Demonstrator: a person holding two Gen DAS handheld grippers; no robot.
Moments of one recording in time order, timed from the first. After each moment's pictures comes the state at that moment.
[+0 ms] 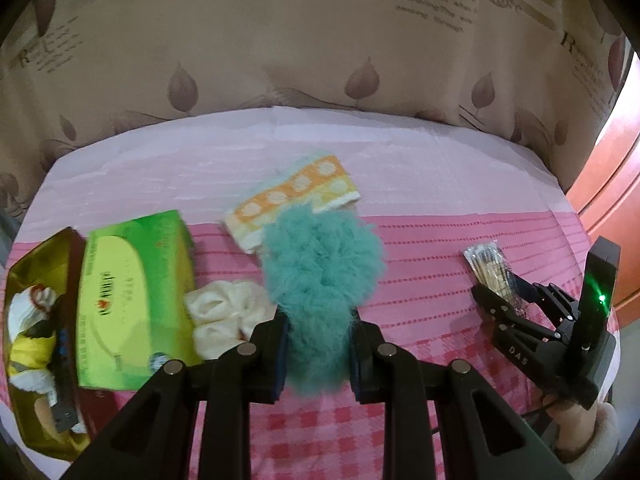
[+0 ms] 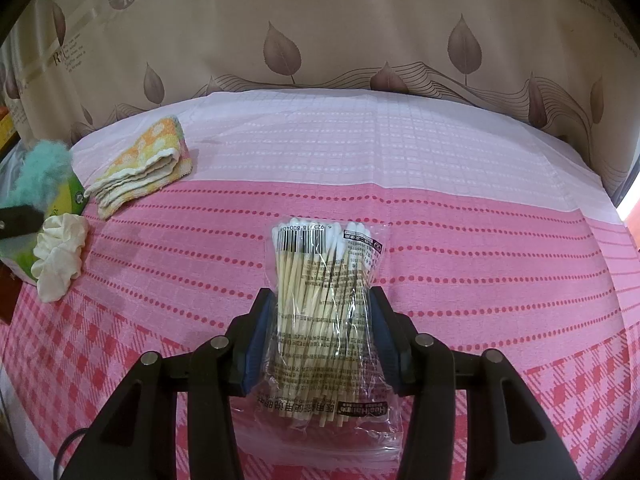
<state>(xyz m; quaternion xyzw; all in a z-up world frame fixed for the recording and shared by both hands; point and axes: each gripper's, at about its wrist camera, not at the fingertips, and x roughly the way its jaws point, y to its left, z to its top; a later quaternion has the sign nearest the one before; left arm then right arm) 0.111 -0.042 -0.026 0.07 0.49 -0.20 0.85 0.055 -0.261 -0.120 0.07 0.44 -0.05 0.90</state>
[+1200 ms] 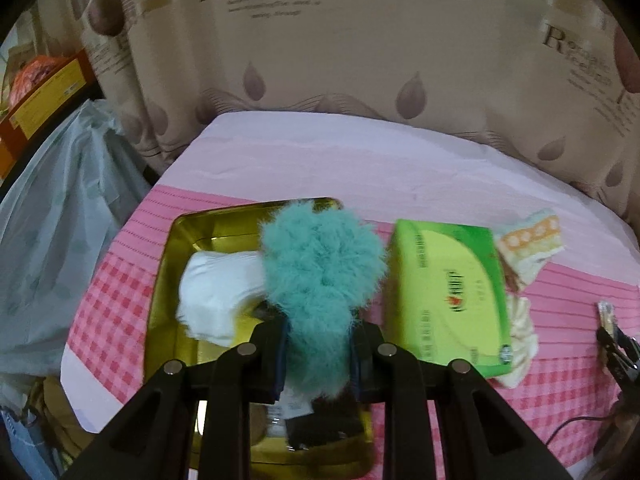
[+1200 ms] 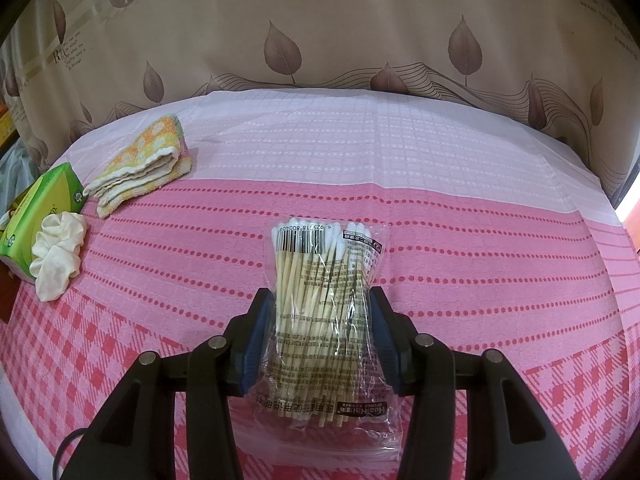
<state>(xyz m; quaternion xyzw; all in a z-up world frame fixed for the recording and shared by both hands) 0.143 0.166 -0.004 0.03 0.48 0.00 0.88 0.055 -0.261 -0.121 0.06 0.44 -0.05 0.90</state>
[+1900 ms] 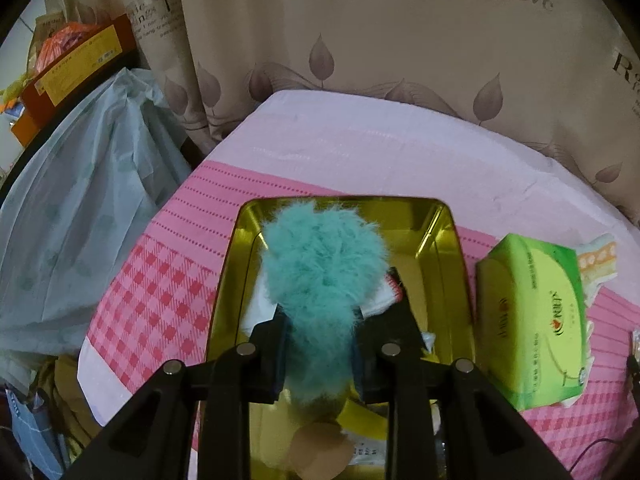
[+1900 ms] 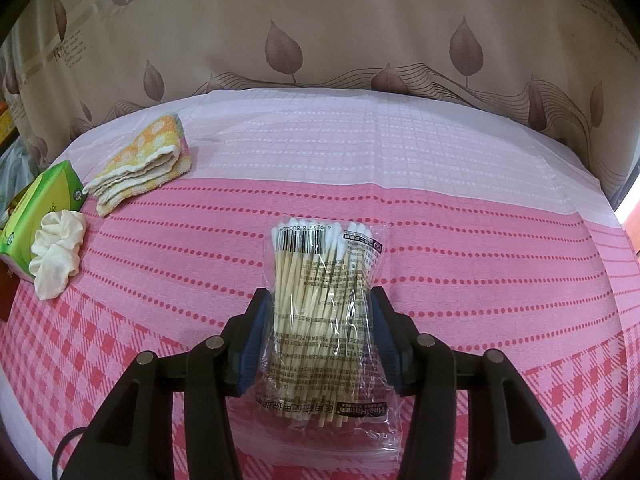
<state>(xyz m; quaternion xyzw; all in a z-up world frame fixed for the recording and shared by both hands) 0.169 0.233 -0.024 0.02 0.50 0.07 0.87 0.056 -0.259 -0.121 0.06 0.44 -0.05 0.90</state>
